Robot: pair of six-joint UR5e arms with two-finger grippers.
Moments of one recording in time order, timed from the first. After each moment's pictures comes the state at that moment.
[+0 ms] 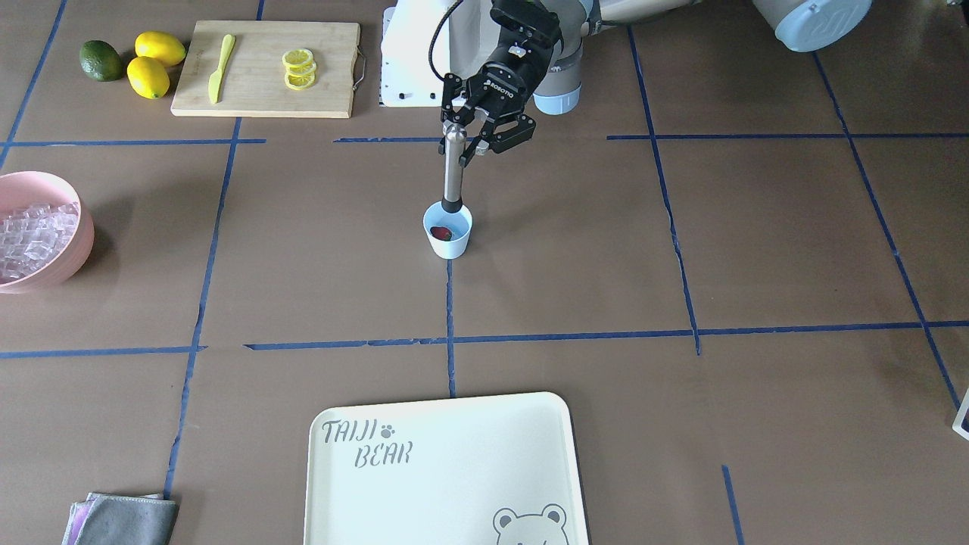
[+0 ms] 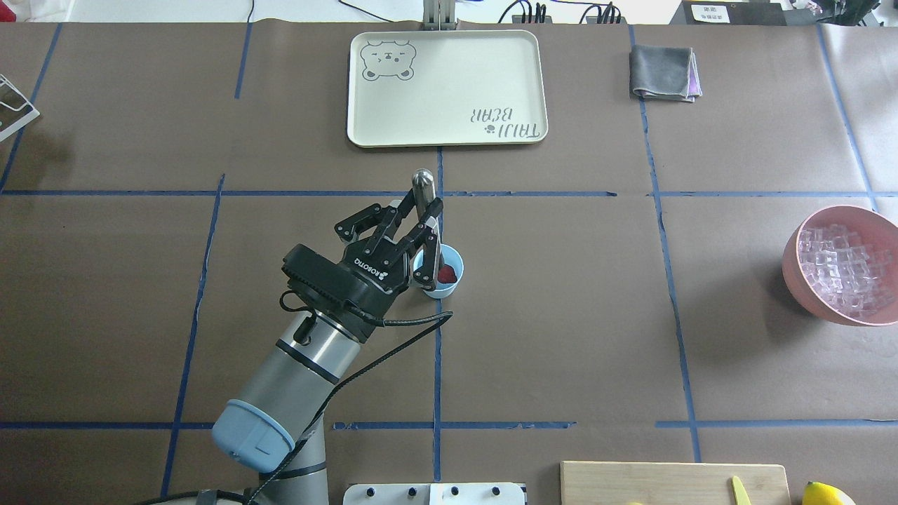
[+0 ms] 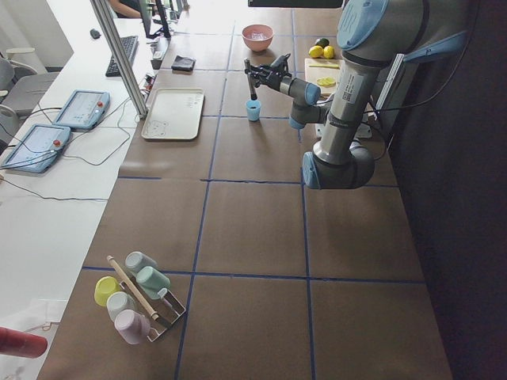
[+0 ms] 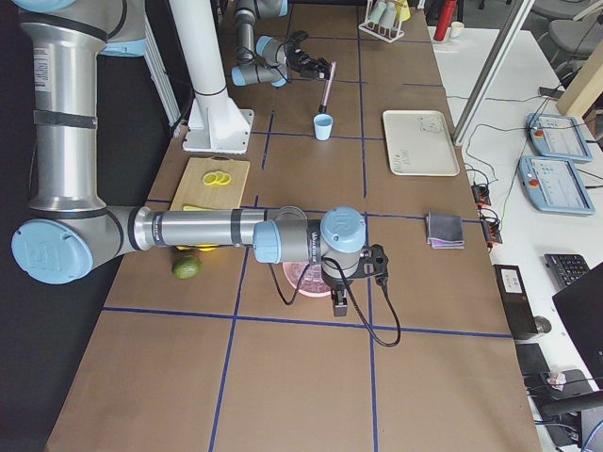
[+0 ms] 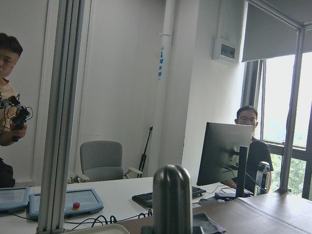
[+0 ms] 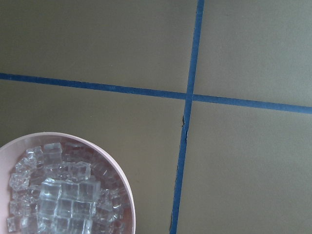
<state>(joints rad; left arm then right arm) -0.19 -2.20 -1.48 -3.25 -0.71 -0.30 1.55 -1.64 1.70 -1.55 2.39 -0.04</state>
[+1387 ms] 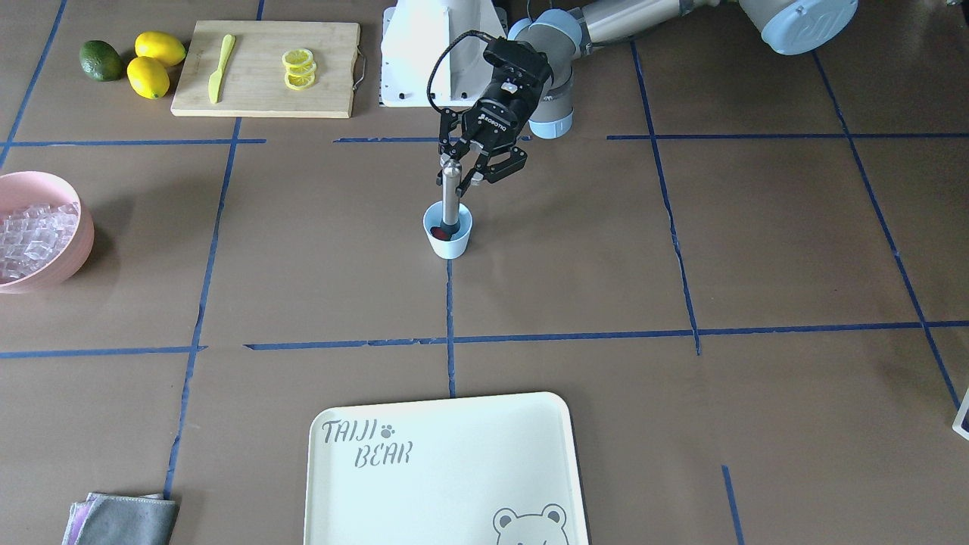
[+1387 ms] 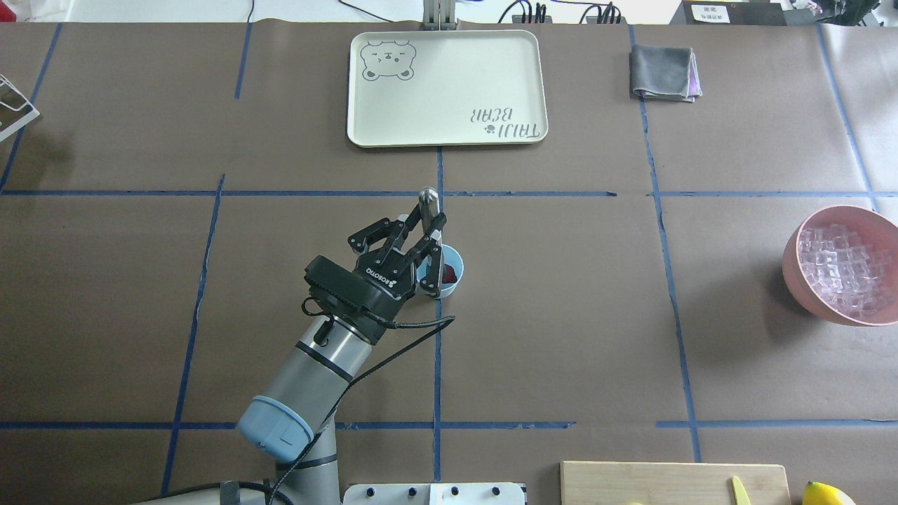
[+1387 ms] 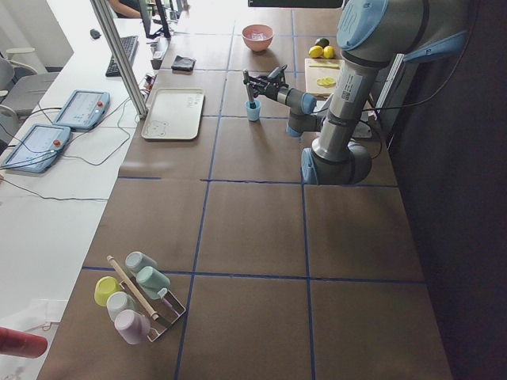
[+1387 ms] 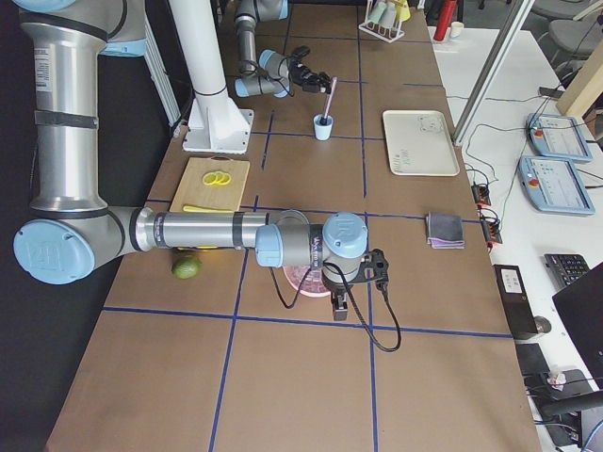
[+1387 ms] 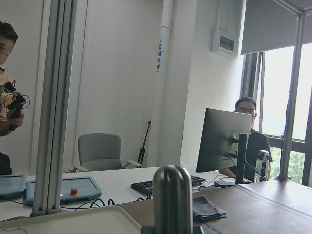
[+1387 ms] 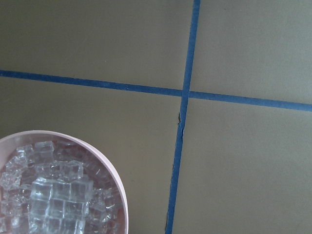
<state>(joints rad) -0.19 -2.23 -1.32 -3.34 -0.70 -0.33 1.55 -1.63 1.67 -1.54 2.38 -0.05</state>
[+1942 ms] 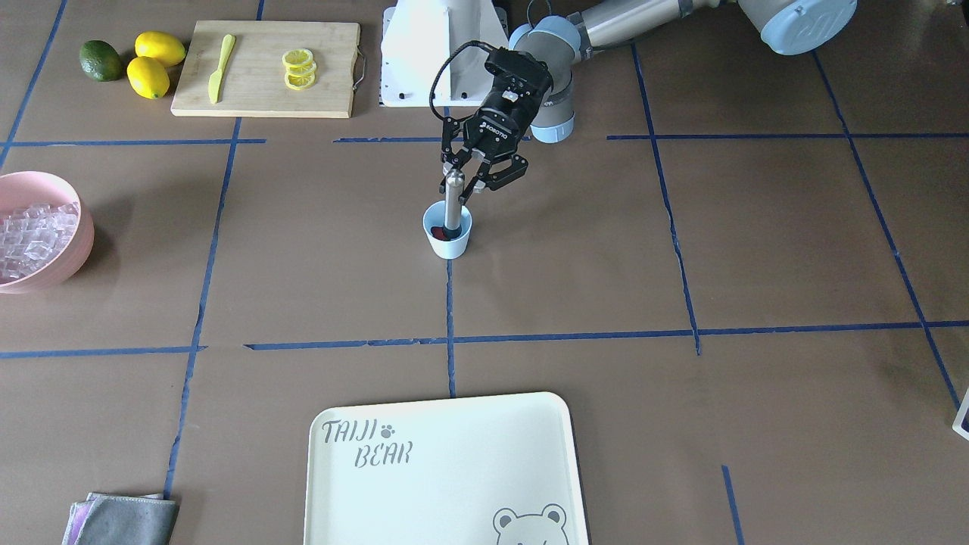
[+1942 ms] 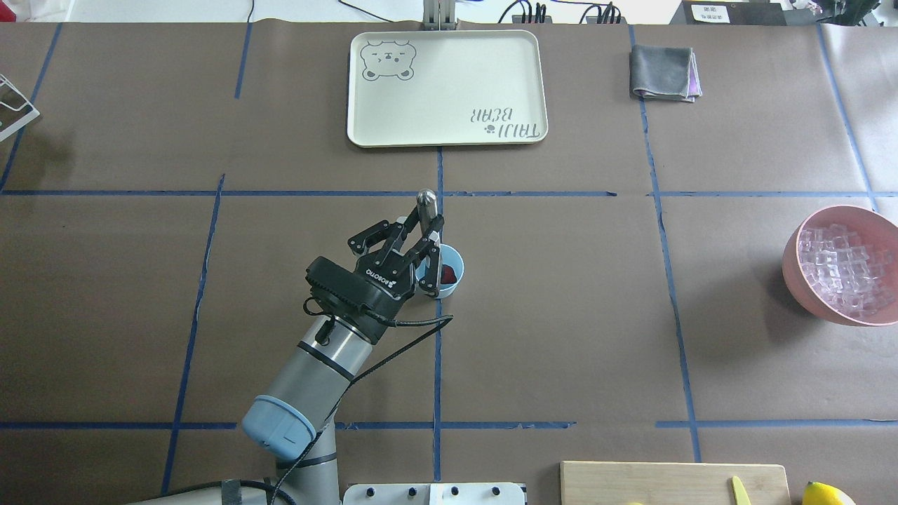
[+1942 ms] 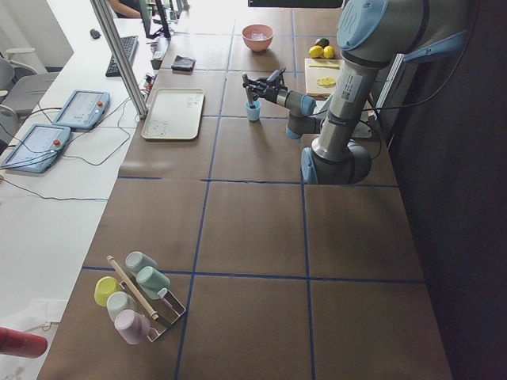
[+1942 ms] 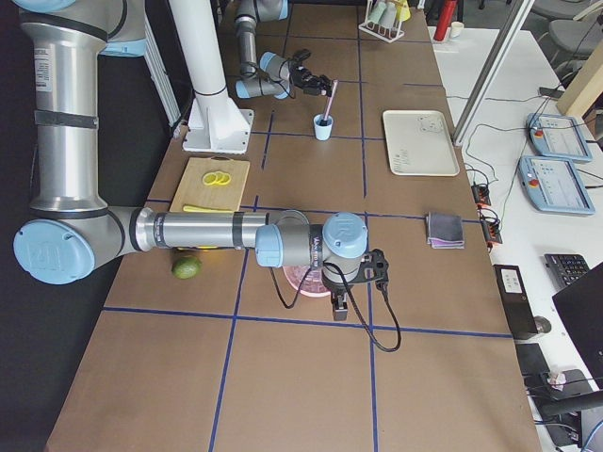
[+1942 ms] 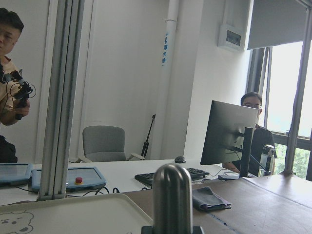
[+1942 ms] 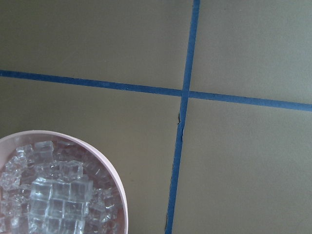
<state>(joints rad) -0.19 -2.23 -1.30 -3.34 -0.70 -0.35 1.55 -1.63 1.67 -1.54 2.38 -0.05</state>
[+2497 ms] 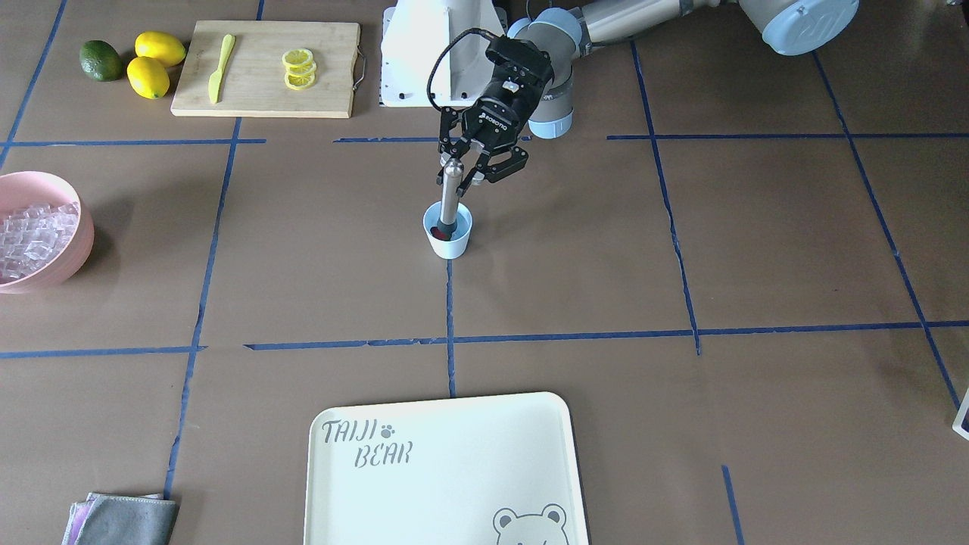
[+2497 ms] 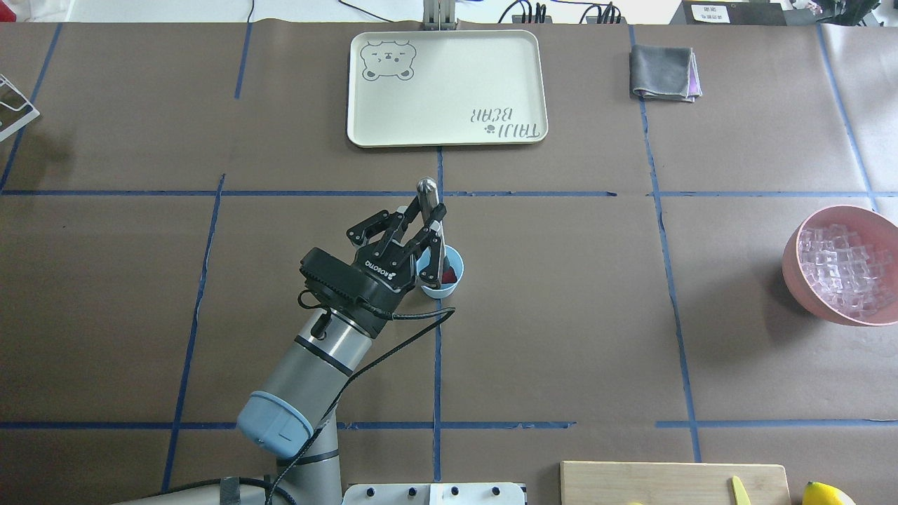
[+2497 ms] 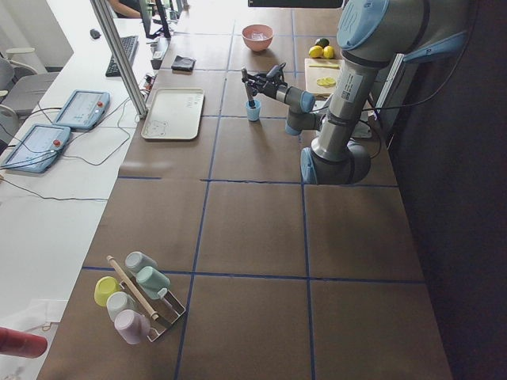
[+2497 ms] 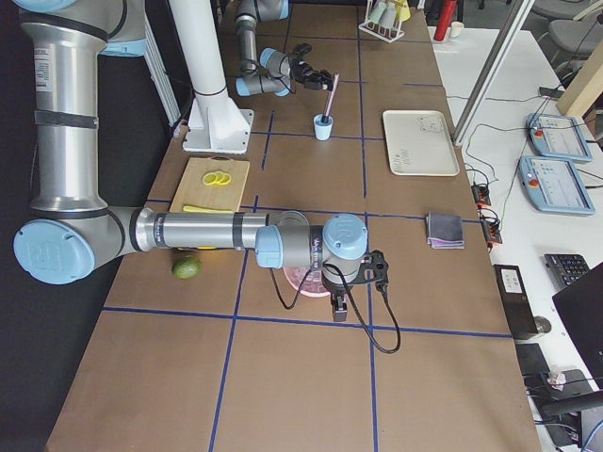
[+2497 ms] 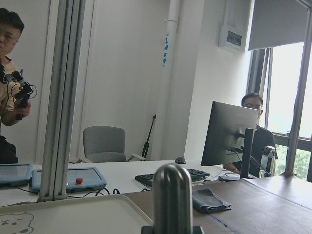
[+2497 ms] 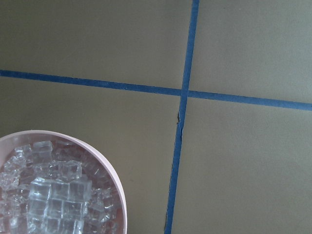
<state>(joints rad) -0.21 -2.23 -1.37 -3.32 -0.70 -0.35 1.55 -1.63 1.66 -1.54 2.38 -0.05</state>
